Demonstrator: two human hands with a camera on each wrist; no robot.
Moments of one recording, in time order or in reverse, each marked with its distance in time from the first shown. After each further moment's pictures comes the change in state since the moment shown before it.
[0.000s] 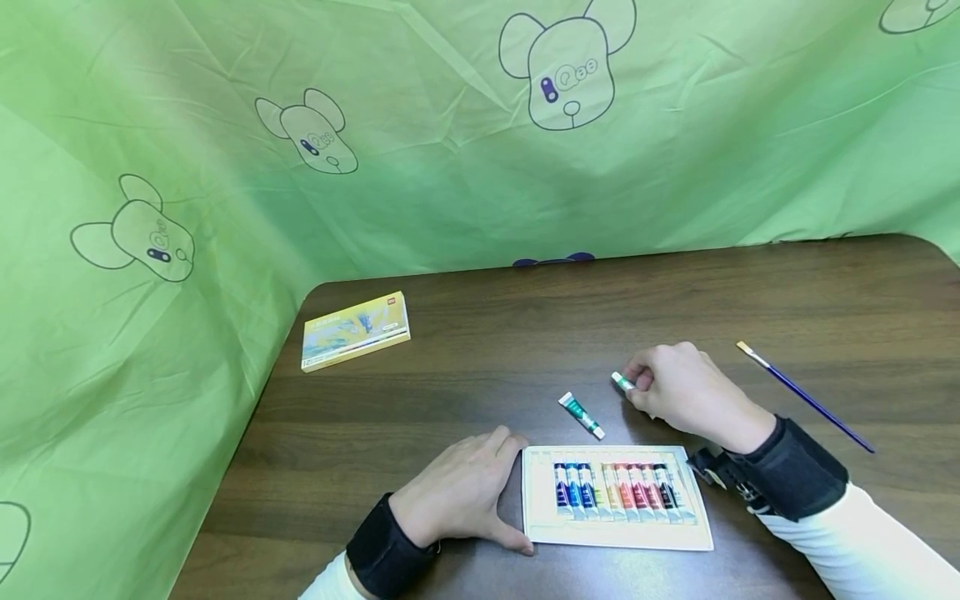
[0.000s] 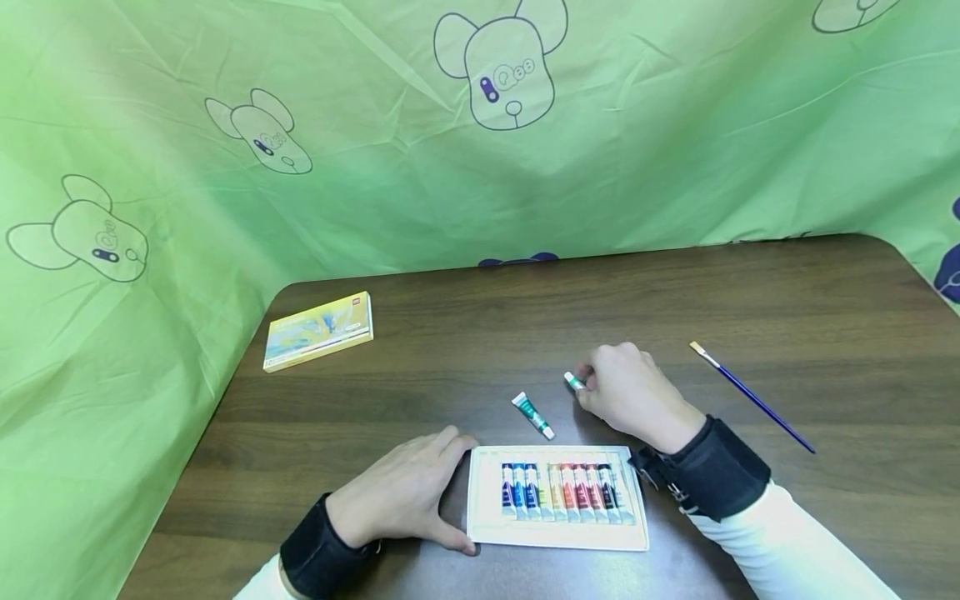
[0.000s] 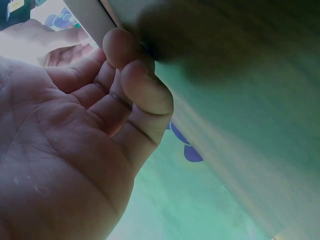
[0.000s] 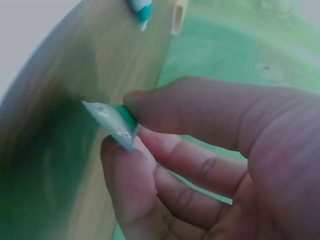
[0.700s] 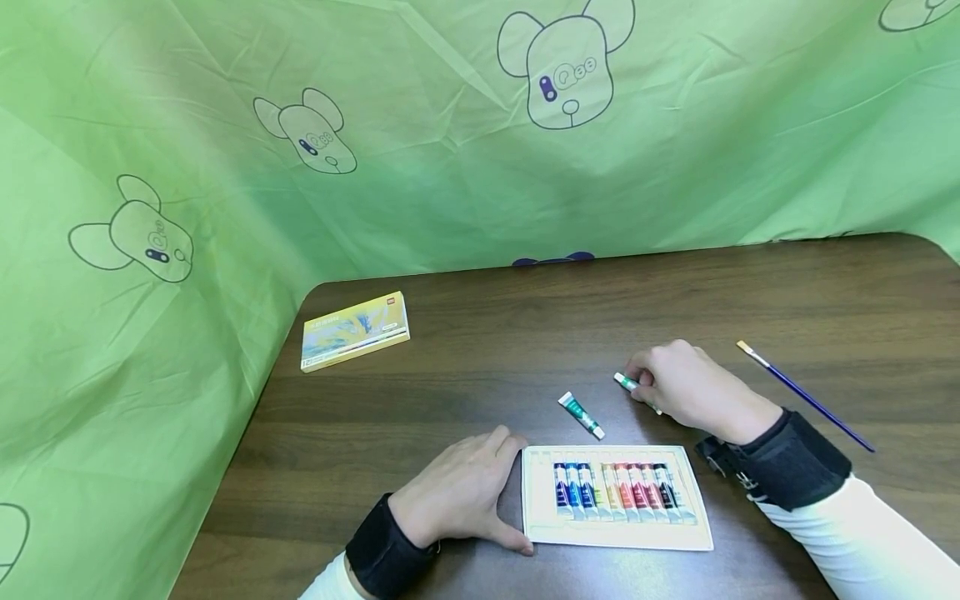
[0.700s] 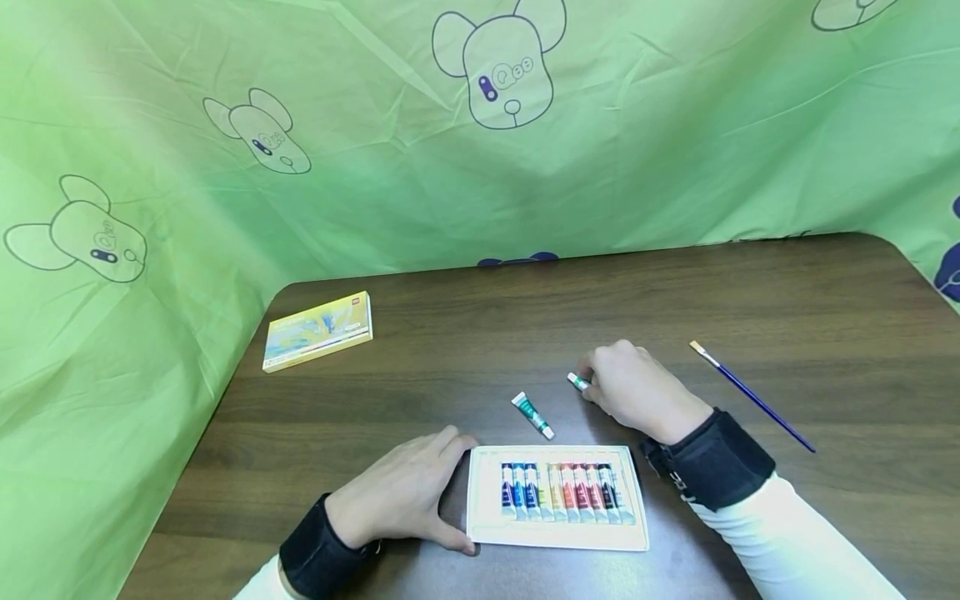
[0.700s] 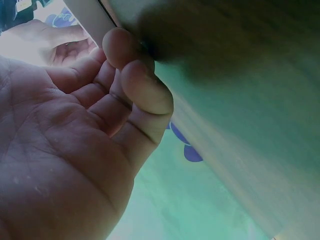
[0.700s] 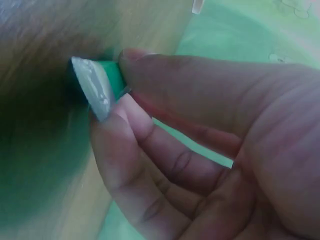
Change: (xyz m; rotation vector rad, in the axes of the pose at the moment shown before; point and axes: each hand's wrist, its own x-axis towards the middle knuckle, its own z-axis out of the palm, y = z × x) left_hand 0.000 0.000 0.001 0.013 0.011 0.002; right_hand 0.007 0.014 0.000 -0.076 -0.065 -0.128
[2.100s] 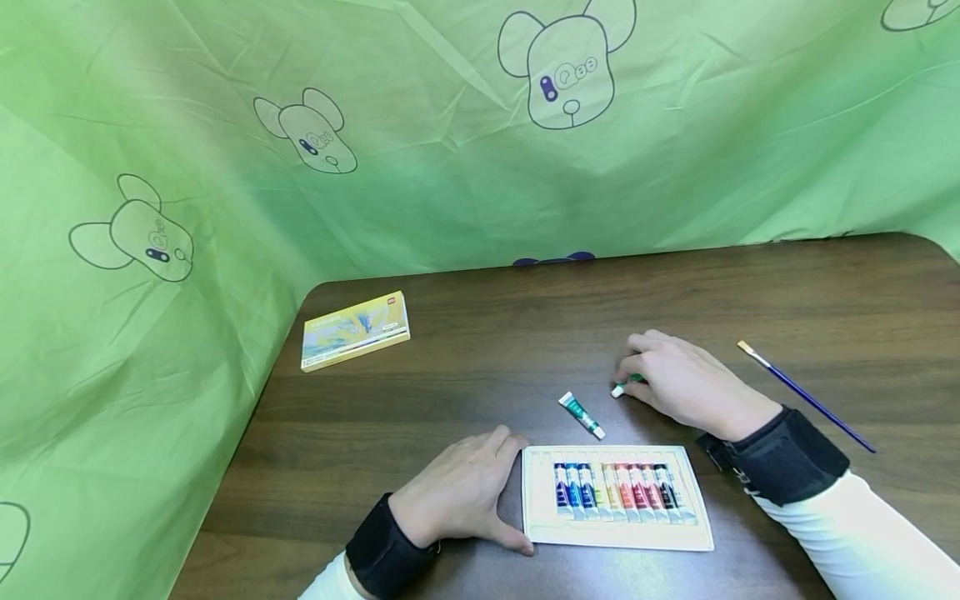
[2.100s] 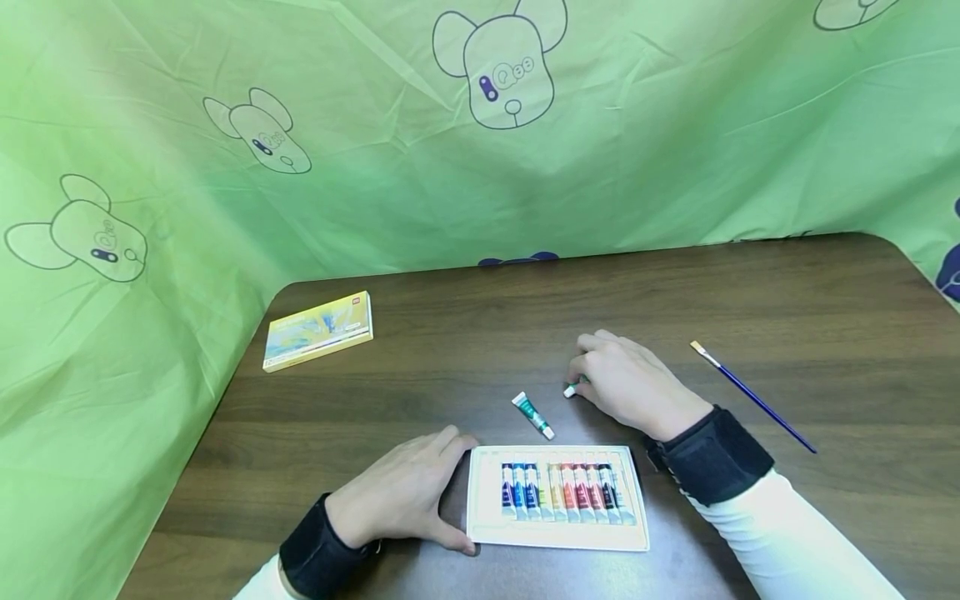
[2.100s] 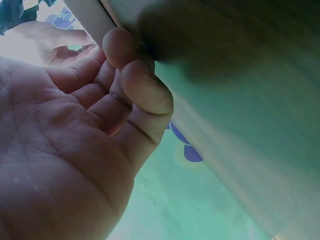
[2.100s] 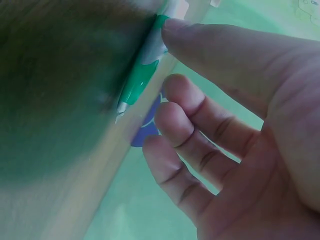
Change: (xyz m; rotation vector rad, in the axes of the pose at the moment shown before) left_hand 0.000 0.001 -0.001 0.005 0.006 0.005; right_hand 0.002 0.005 0.004 -0.227 0.170 -0.289
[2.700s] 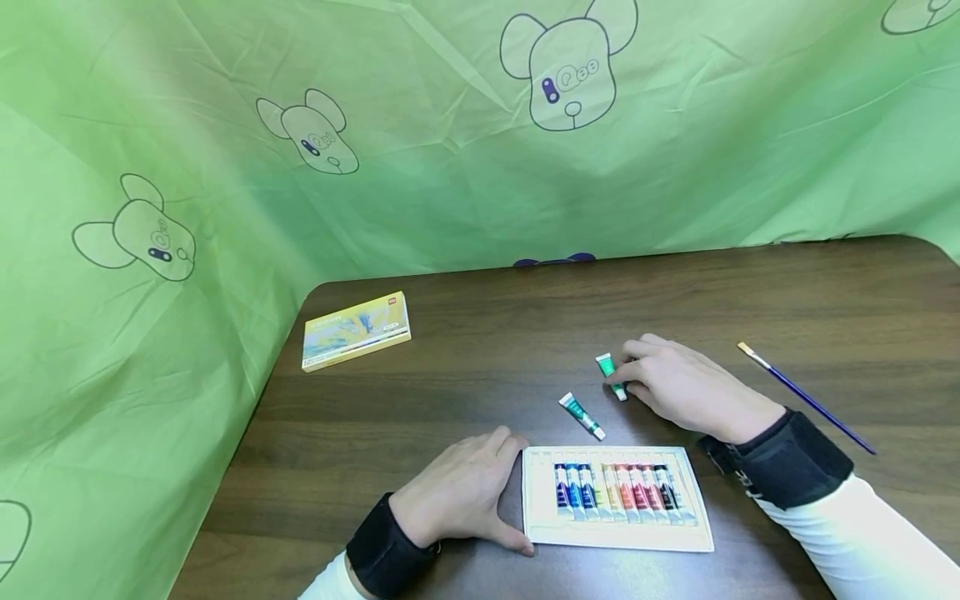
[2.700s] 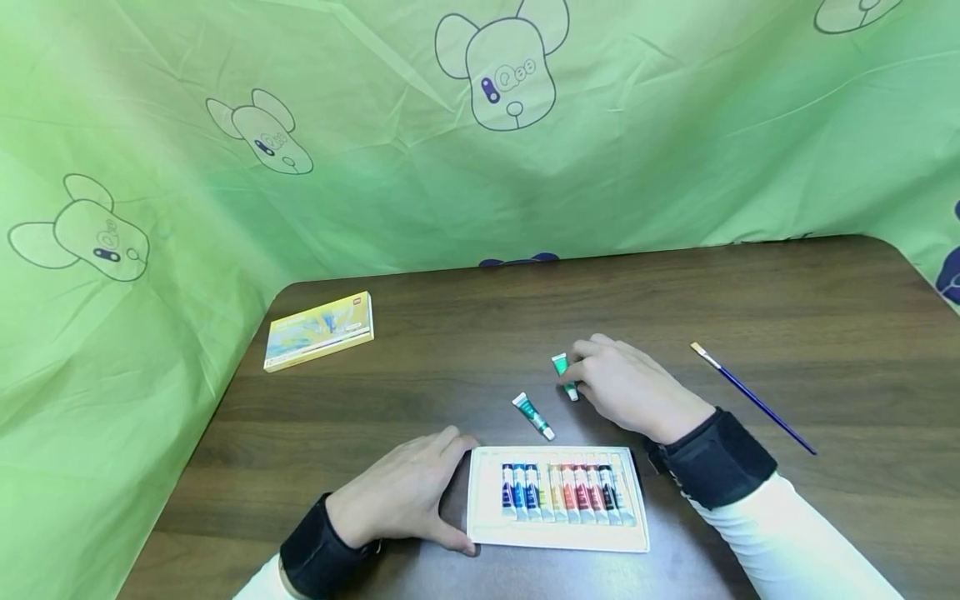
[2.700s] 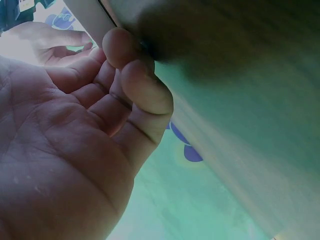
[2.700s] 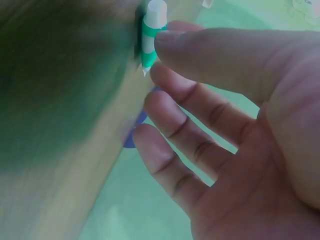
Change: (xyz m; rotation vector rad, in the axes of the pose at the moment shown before) left_hand 0.001 -0.001 -0.001 -0.014 -0.018 -0.001; right_hand 0.000 -0.003 -0.004 0.060 -0.052 -0.015
